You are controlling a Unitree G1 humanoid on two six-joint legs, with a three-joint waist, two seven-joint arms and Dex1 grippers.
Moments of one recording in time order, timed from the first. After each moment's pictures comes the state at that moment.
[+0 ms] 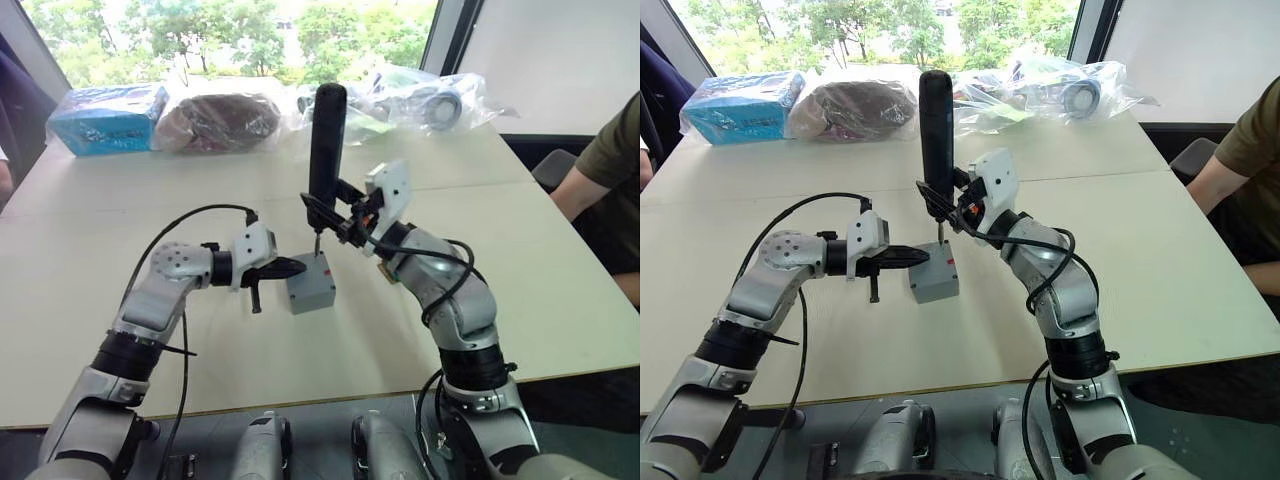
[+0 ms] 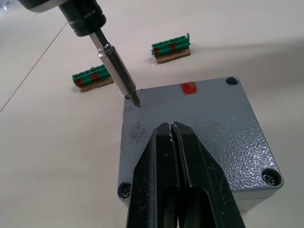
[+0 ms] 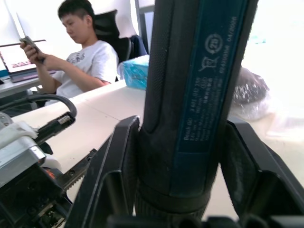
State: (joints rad) left arm -0.53 0.58 -0.19 0.08 -0.21 0.17 -1.12; right arm -0.56 -0.12 0.08 -0.22 0.31 0.49 0.49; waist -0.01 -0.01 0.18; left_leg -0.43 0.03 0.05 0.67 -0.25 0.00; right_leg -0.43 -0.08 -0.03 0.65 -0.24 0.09
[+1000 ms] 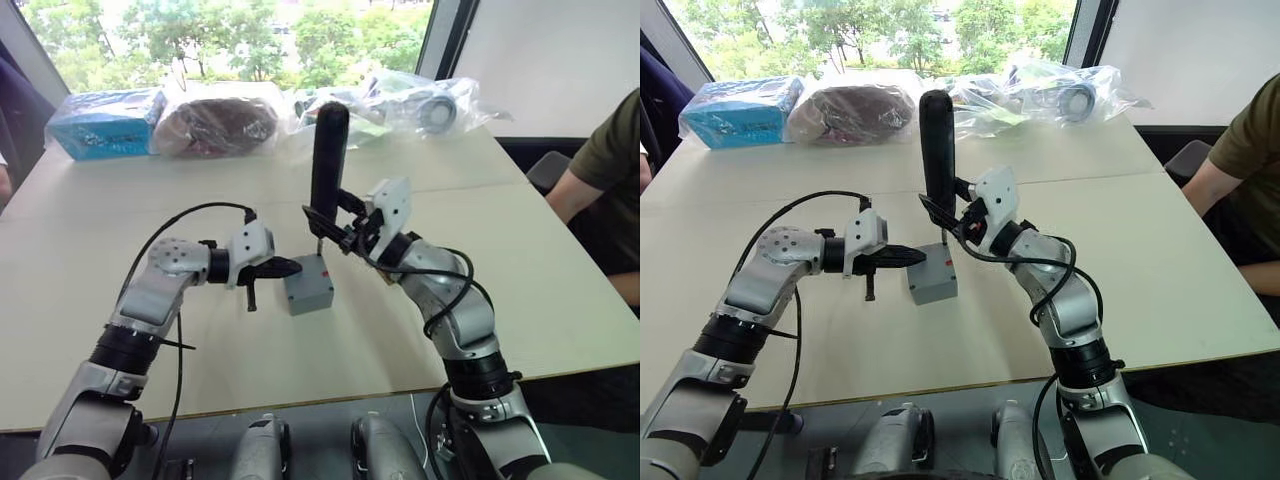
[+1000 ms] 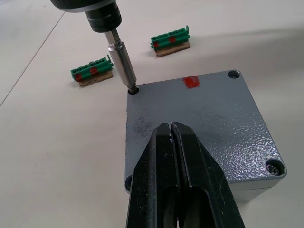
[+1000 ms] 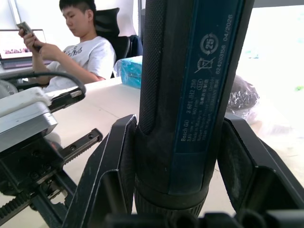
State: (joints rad) left arm -0.55 0.59 -0.20 0.12 -0.18 0.17 -1.16; right arm -0.49 -0.18 0.15 -0.17 0.25 0.36 0.54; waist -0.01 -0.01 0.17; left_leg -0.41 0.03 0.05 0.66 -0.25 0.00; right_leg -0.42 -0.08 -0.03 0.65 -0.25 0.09
